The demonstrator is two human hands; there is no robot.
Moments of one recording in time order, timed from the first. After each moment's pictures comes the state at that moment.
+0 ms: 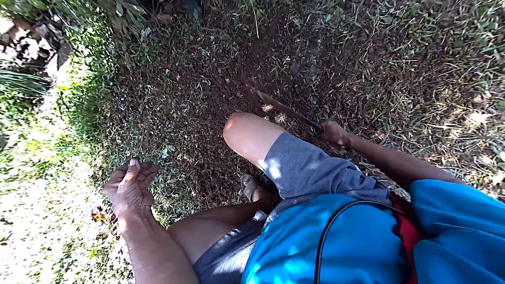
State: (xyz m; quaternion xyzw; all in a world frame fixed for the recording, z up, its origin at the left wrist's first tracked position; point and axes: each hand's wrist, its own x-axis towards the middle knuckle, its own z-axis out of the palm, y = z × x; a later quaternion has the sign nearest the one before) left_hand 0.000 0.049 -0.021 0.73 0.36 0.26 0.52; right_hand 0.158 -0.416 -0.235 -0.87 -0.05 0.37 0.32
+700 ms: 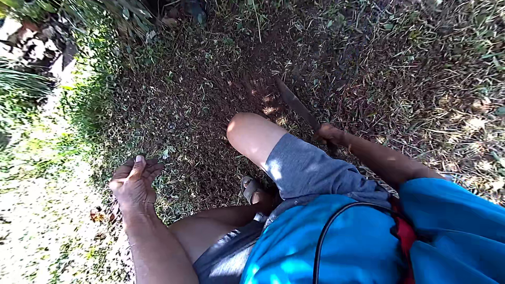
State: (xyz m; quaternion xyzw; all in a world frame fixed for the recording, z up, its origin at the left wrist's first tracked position) left_hand 0.008 0.042 -0.020 0.73 0.37 0.25 0.52; right_hand 0.175 -0.401 -0.279 -0.71 0.18 0.47 0.50
